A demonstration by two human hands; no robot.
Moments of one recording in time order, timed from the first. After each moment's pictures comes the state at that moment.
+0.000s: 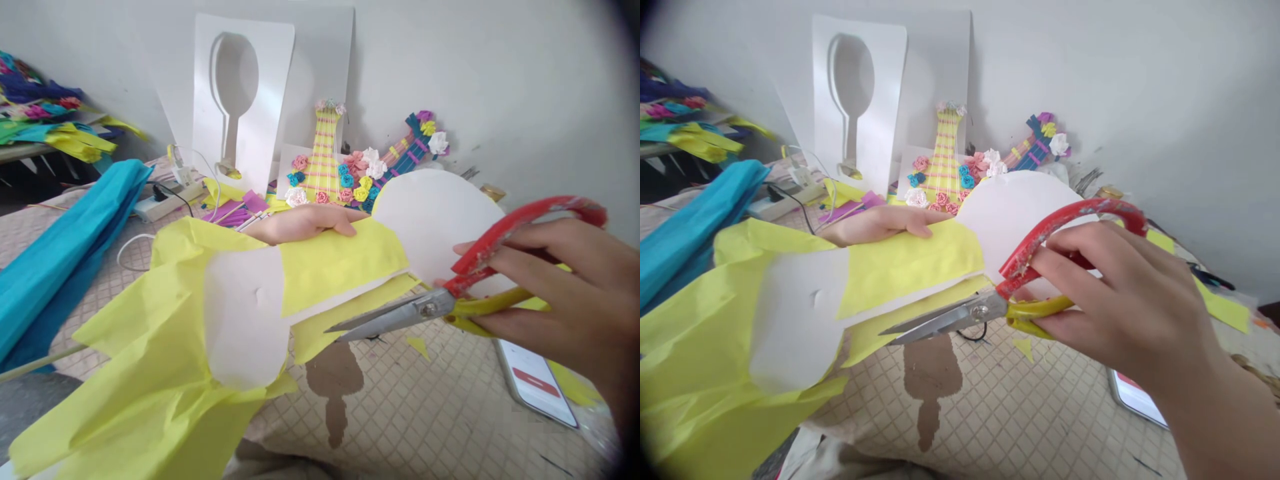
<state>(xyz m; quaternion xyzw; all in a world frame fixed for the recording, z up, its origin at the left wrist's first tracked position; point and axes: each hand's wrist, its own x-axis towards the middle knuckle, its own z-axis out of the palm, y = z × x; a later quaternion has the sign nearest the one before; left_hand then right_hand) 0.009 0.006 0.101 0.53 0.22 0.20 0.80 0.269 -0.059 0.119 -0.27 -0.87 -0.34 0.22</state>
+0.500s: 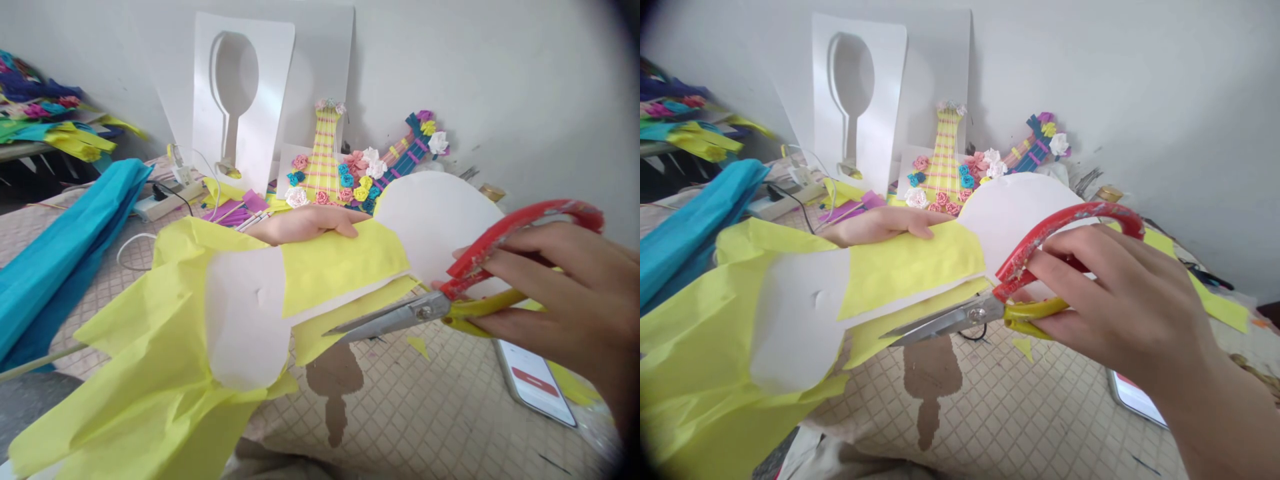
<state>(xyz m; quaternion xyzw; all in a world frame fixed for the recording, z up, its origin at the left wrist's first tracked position) 0.012 0.004 0.104 0.54 0.23 0.20 0.78 0.270 -0.062 0.117 -0.31 -0.87 -0.34 0.18</state>
